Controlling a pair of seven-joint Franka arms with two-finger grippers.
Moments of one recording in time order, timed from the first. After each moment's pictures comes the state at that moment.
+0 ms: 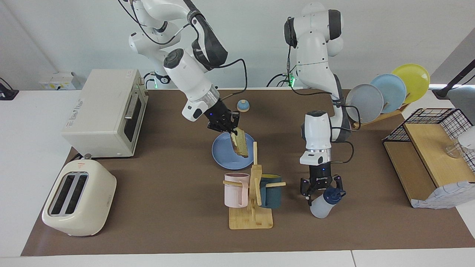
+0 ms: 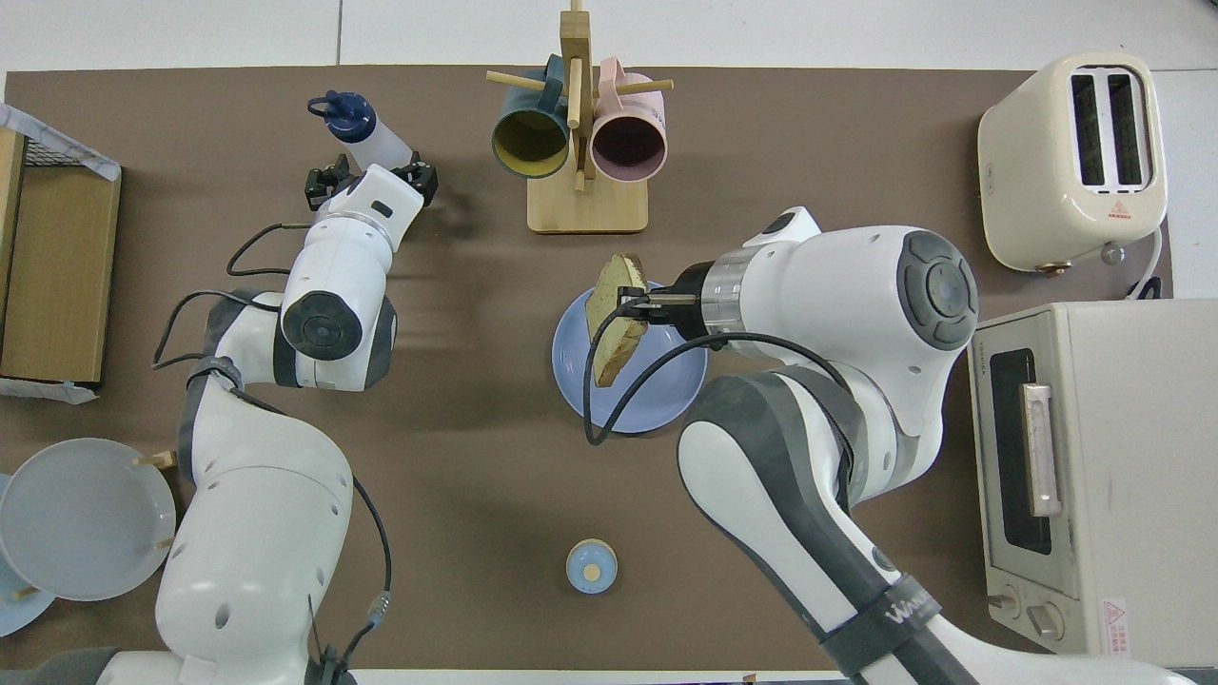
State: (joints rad) left arm -0.79 0.75 0.55 -1.88 -0.22 3.34 -0.26; right arm 0.49 0.14 0.00 -1.95 0.53 2.37 0.20
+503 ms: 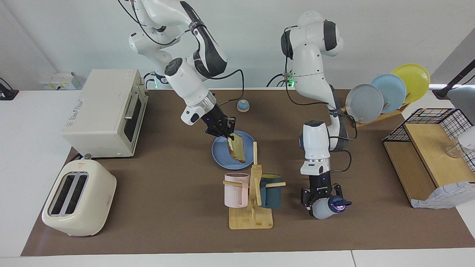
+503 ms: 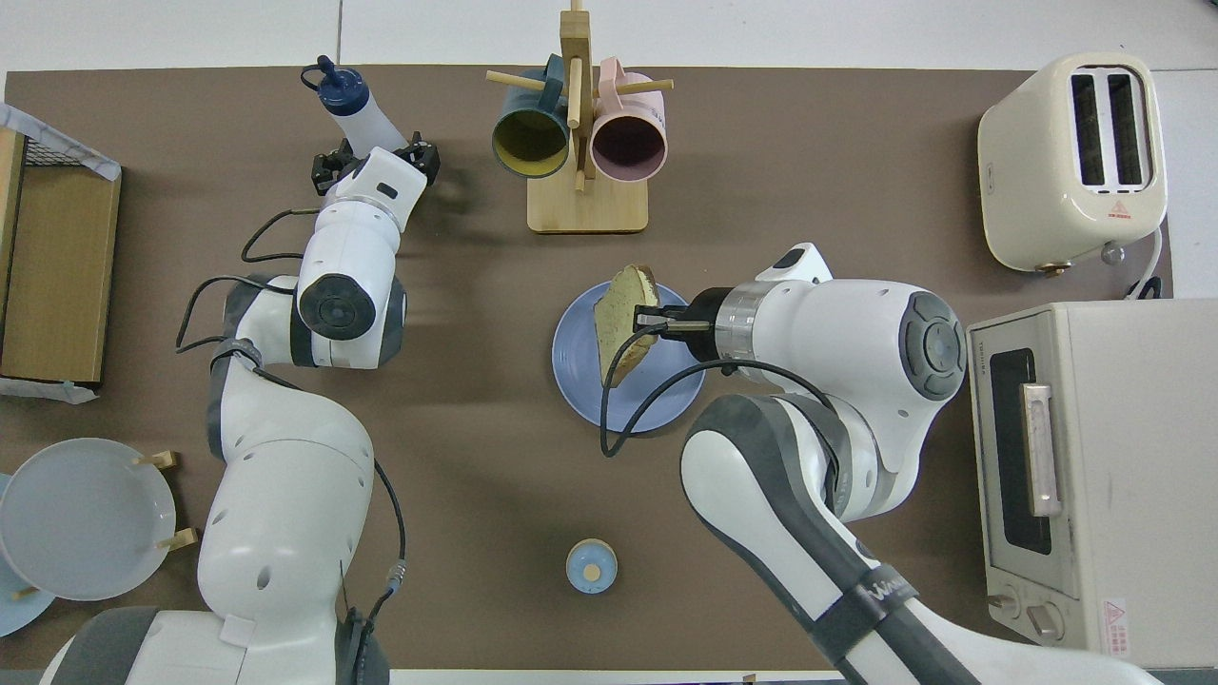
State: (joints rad) left arm -0.76 0.84 0.55 -1.77 -0.26 3.34 -0.28; right arm 0.50 0.12 0.00 -2.10 0.69 2.56 0.06
